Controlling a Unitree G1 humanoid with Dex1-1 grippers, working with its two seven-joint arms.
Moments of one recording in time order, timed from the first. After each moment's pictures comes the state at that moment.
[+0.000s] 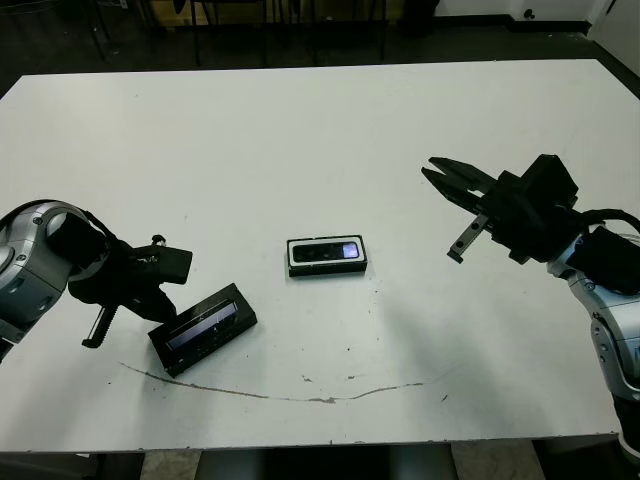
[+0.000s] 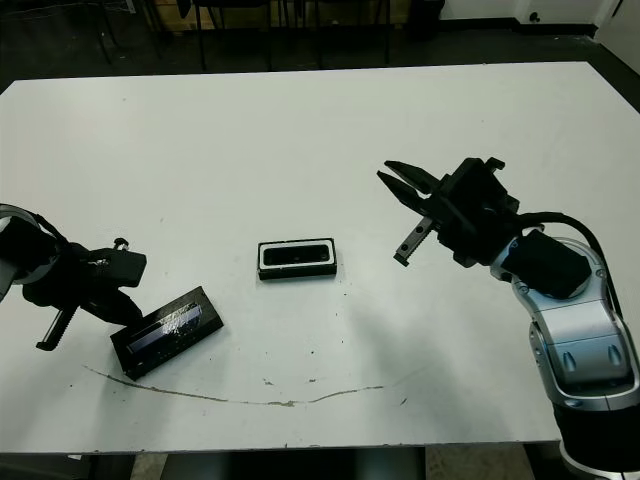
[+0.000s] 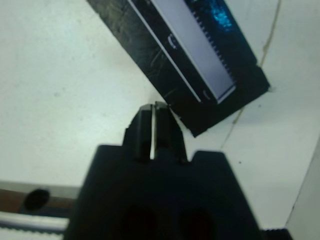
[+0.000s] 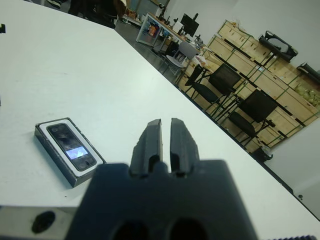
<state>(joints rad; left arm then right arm) -0.47 1.02 -0.43 0.03 0.17 0.24 -1.52 -0.26 -0.62 0.01 -0.39 0.11 0.30 0.63</state>
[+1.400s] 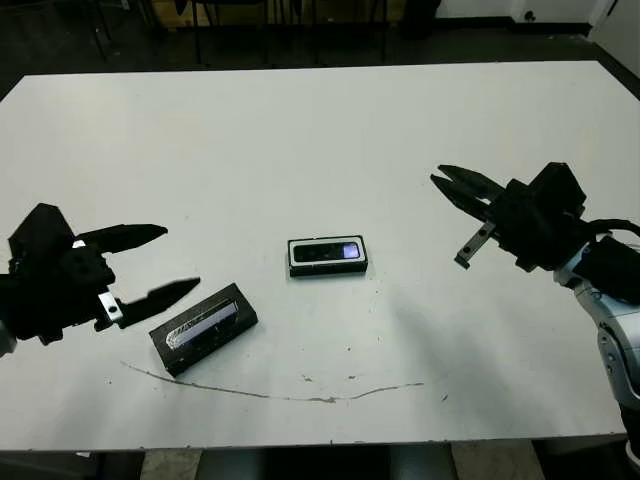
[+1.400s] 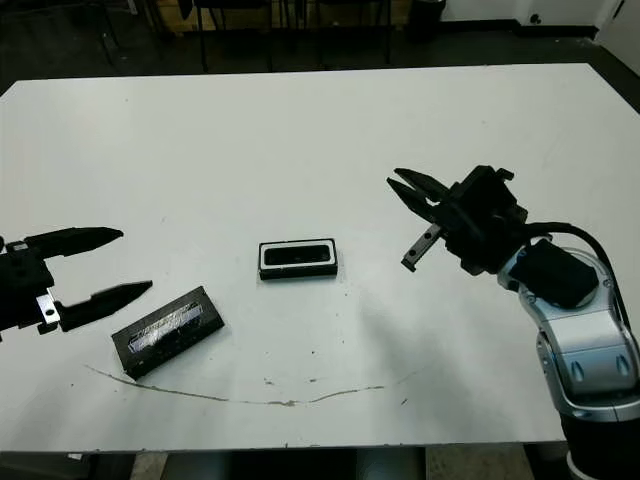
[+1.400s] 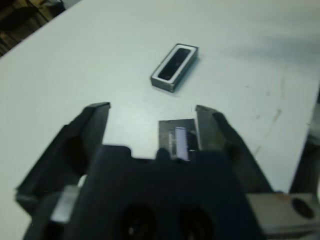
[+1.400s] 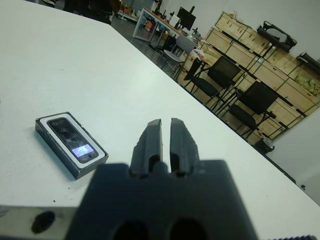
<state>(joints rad) 0.14 0.90 0.32 -0.57 -0.54 0.58 -0.91 -0.21 -0.63 -0.01 -0.39 0.14 0.30 0.61</state>
